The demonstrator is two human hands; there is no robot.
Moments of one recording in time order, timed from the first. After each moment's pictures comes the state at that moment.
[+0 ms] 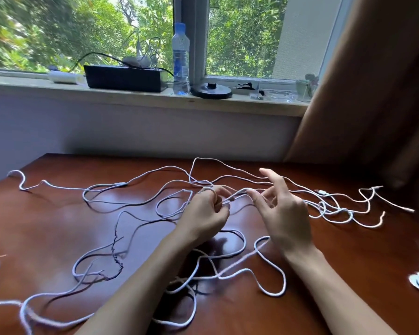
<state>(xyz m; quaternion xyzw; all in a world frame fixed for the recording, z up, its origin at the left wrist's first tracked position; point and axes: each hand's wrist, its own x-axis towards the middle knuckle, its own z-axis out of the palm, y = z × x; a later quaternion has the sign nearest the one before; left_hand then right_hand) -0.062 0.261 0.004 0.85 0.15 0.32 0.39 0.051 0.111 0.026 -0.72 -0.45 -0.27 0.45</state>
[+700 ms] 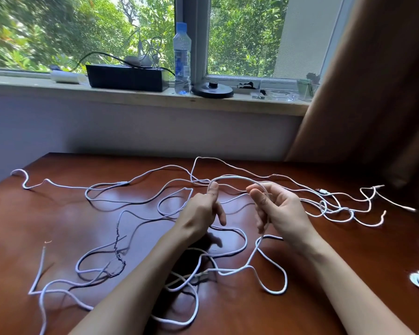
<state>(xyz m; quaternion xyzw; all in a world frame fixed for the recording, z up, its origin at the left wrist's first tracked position) -0.073 0.264 0.010 0.80 0.20 0.23 0.52 0.052 0.108 0.032 -0.60 -0.42 0.18 0.66</state>
